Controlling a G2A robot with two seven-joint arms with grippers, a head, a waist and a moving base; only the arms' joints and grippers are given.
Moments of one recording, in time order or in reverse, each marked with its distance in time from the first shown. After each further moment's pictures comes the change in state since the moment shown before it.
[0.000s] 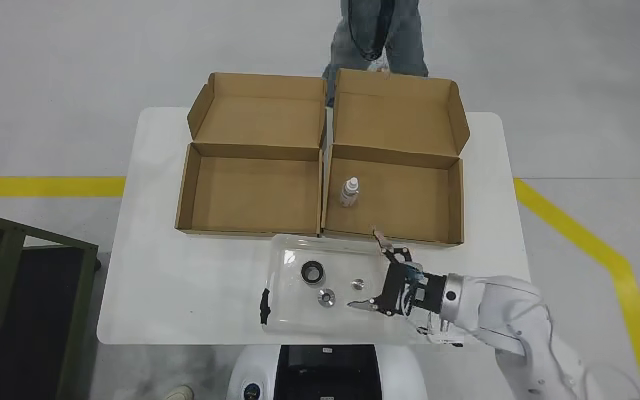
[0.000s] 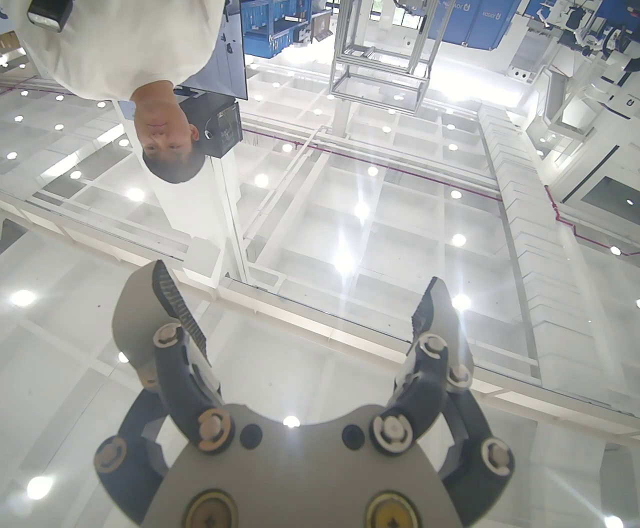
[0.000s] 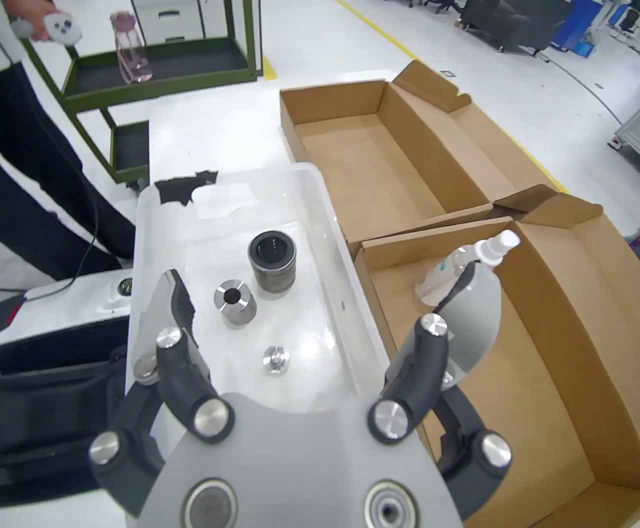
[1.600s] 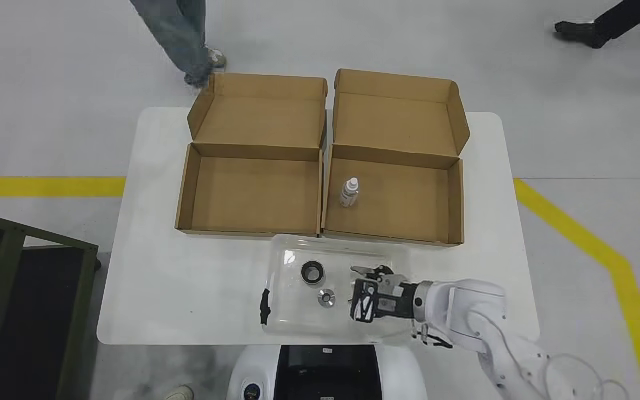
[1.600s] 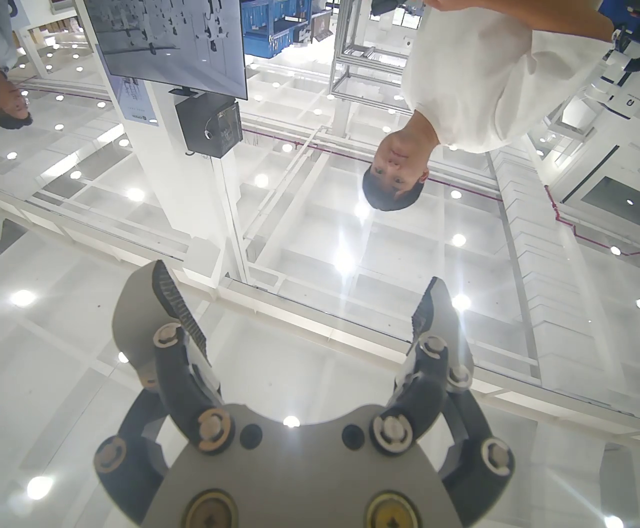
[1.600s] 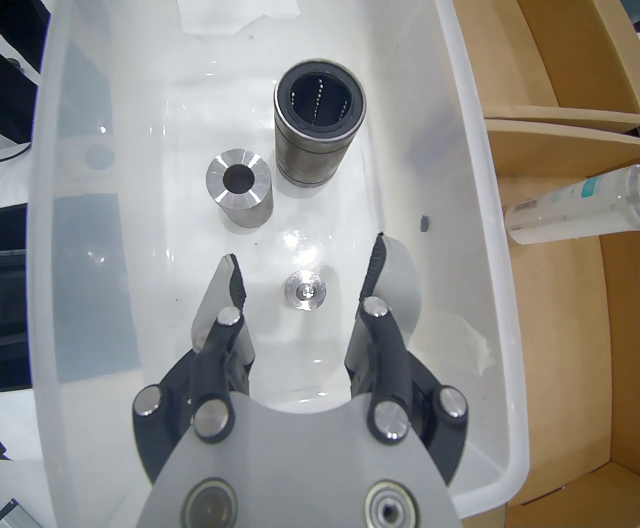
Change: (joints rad) left arm 0.000 0.000 0.000 0.000 0.000 0.000 0.000; right arm 0.091 0.013 -0.188 0.112 -0.187 0.054 0.182
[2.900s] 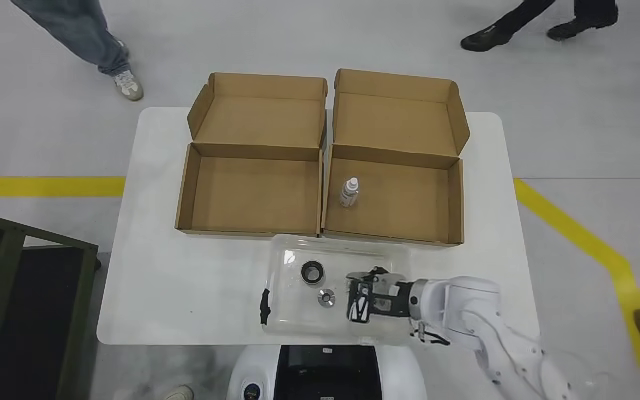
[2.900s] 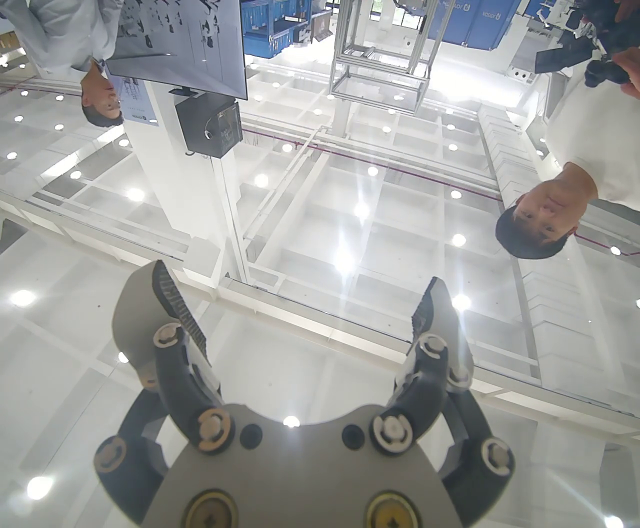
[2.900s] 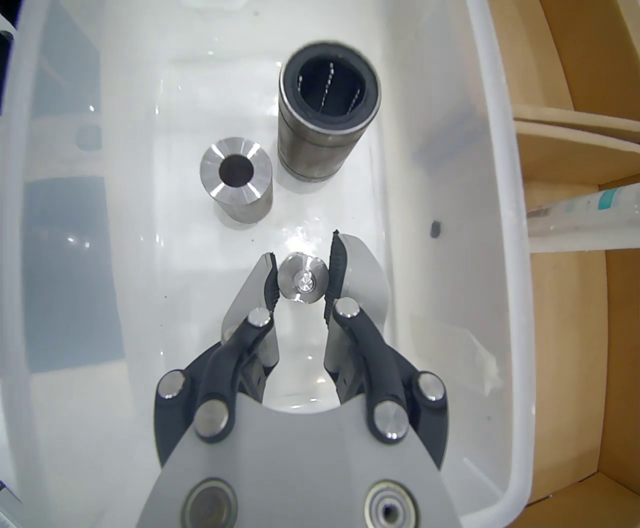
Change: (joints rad) left arm 0.000 0.000 0.000 0.000 0.000 0.000 0.000; right arm 0.026 0.009 -0.023 -0.009 0.014 -0.012 0.009
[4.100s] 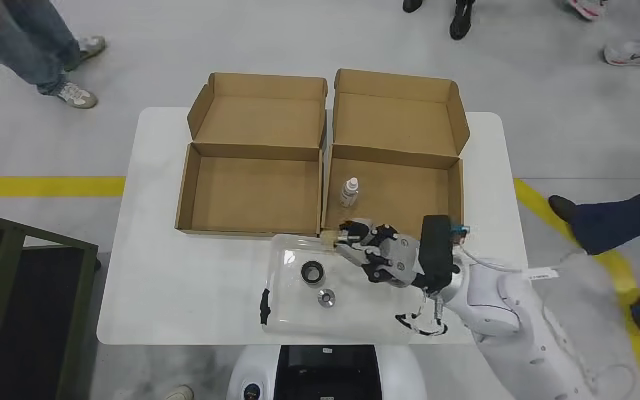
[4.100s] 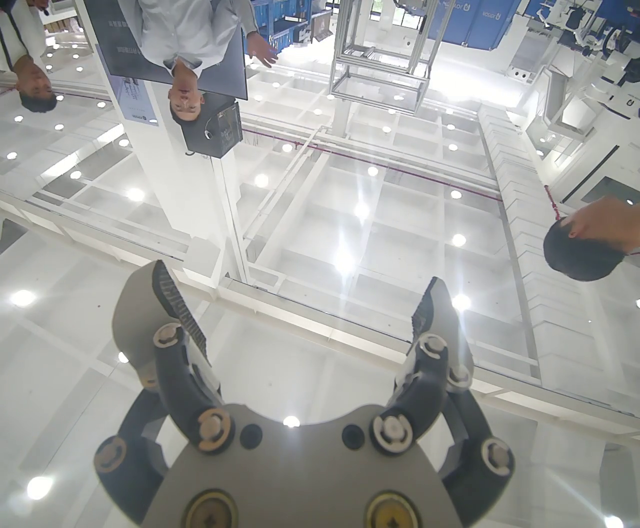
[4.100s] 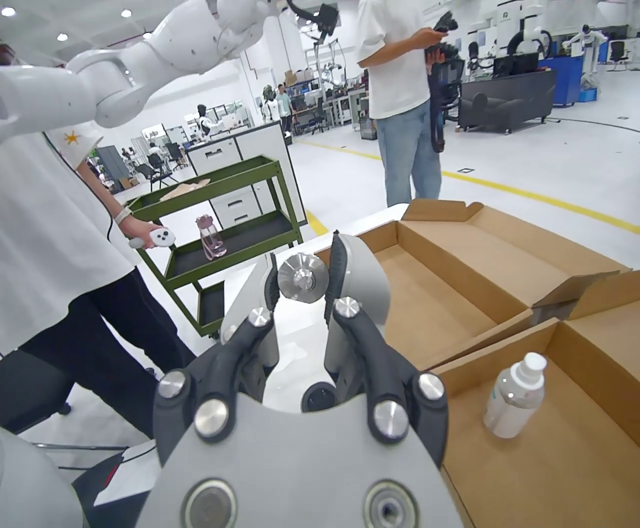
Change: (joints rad) left arm 0.000 0.000 0.000 0.000 0.000 0.000 0.000; right arm 0.057 -0.020 0.080 -0.006 0.714 0.112 -0.390
